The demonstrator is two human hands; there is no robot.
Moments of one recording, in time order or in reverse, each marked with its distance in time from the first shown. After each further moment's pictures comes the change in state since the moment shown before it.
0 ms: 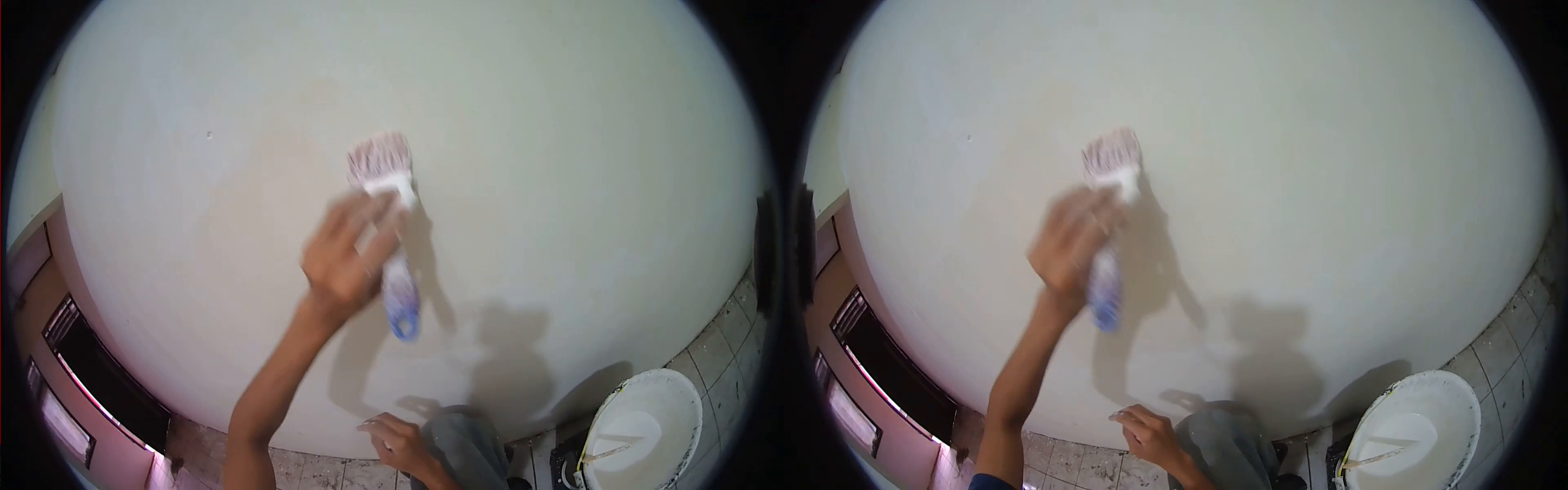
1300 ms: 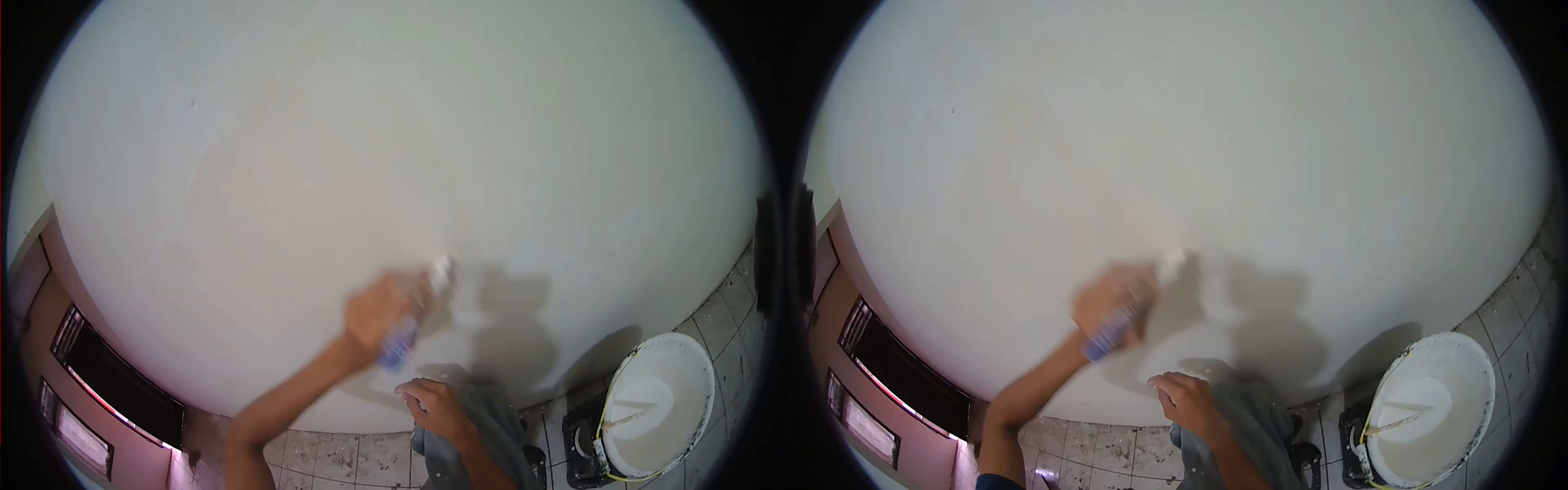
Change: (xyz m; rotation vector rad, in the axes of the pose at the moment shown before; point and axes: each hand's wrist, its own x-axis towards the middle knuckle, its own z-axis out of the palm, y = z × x) left_hand -0.102 0.063 -0.024 -0.457 -0.251 -0.300; right_hand -0.010 0.027 -0.019 -0.168 -0.051 0.156
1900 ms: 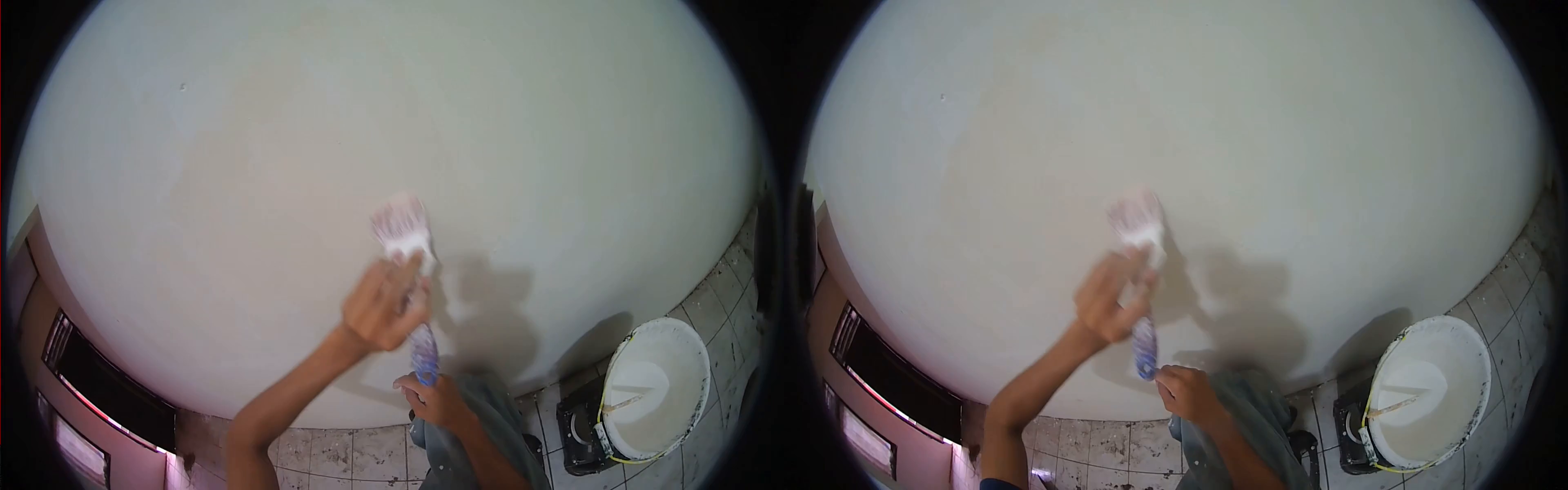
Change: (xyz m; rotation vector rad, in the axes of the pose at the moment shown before) left_hand -0.006 -0.008 0.010 0.277 0.127 0.309; right_hand -0.005 0.008 0.002 -0.028 -0.061 -0.001
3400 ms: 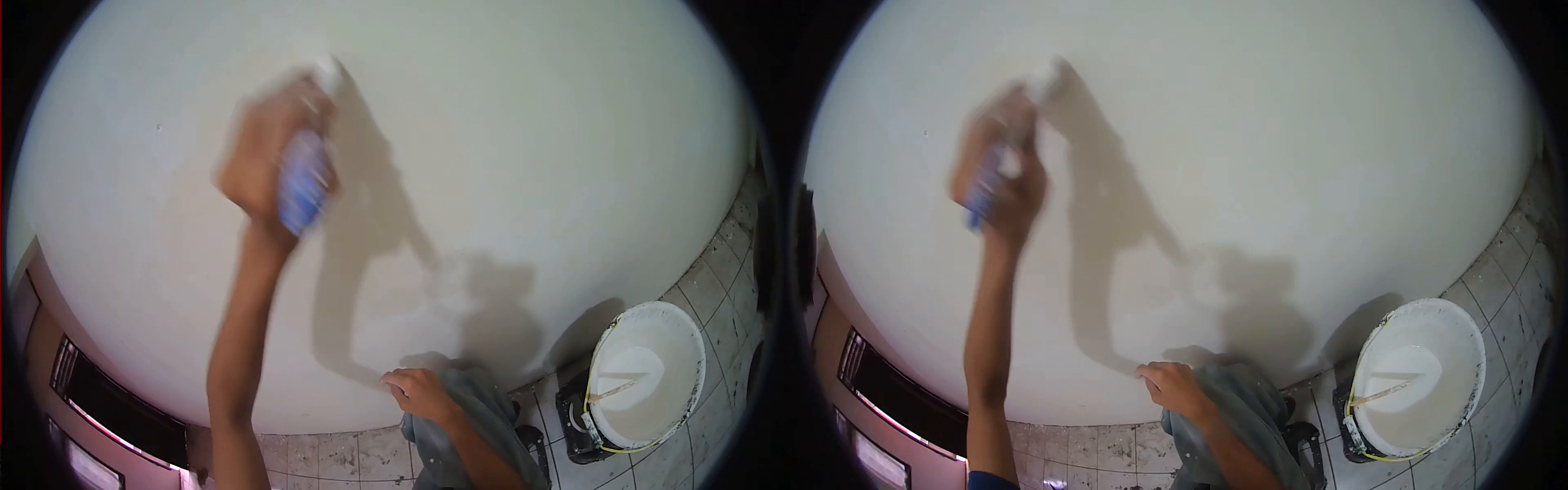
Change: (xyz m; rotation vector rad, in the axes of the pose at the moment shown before) left_hand 0.152 -0.085 -0.010 0.148 0.316 0.042; right_hand 0.001 0.001 -0.004 -0.012 -0.048 0.091
